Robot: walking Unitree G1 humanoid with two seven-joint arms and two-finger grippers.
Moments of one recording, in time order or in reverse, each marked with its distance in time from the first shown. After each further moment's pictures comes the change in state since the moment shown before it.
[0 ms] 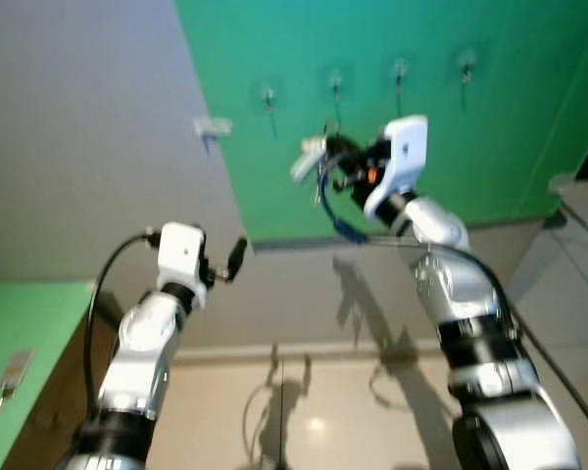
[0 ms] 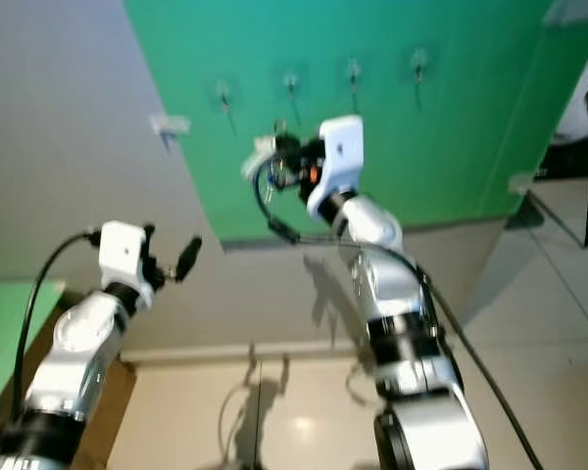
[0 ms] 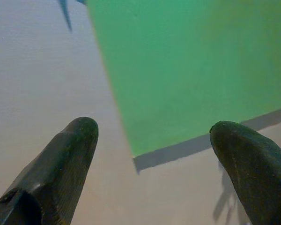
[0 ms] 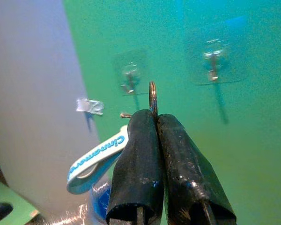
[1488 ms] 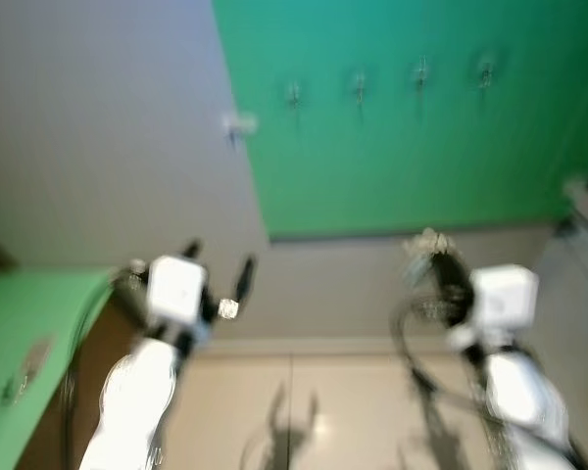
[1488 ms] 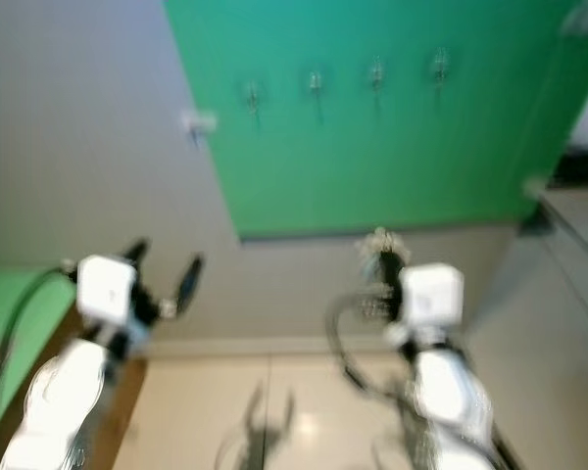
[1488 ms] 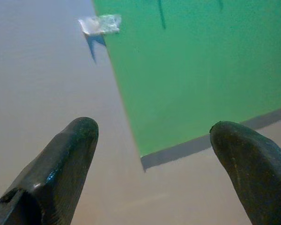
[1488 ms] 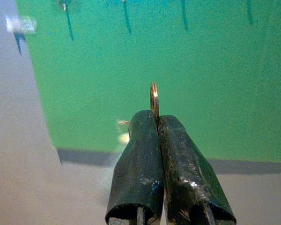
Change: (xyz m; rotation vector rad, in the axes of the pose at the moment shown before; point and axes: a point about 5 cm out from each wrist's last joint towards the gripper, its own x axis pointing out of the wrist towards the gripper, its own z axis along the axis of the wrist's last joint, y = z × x) left arm -0.061 -0.027 0.014 0.041 -0.086 0.021; right arm -0.160 0.005 -0.054 -0.185 0.082 -0.371
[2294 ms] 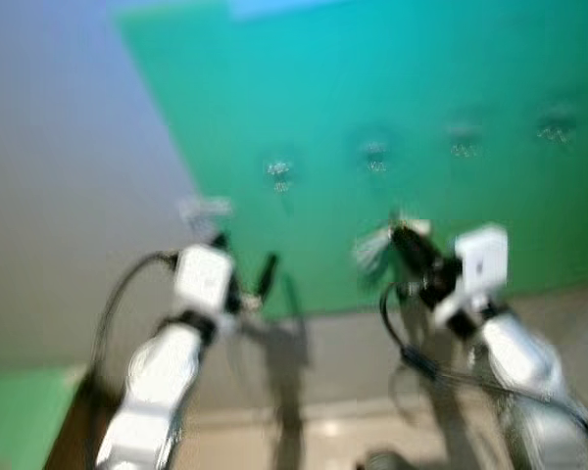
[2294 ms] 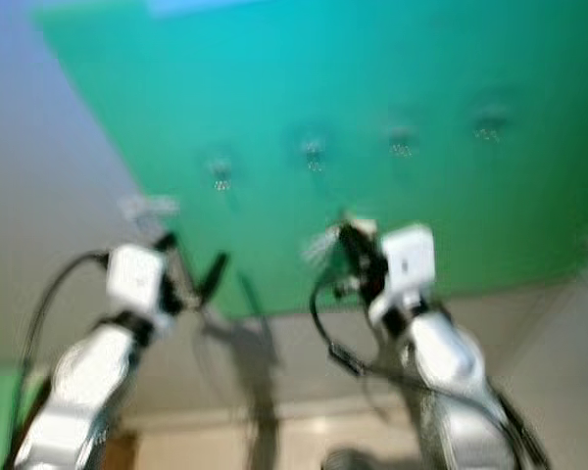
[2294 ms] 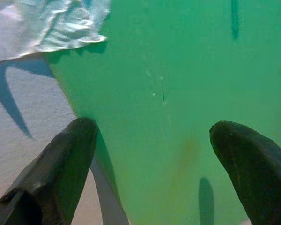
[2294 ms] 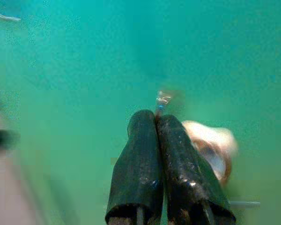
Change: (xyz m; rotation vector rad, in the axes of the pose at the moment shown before) left arm 0.025 -0.027 0.011 -0.008 -0.018 -0.133; right arm 0.025 0.015 0.039 0.071 -0.002 0.349
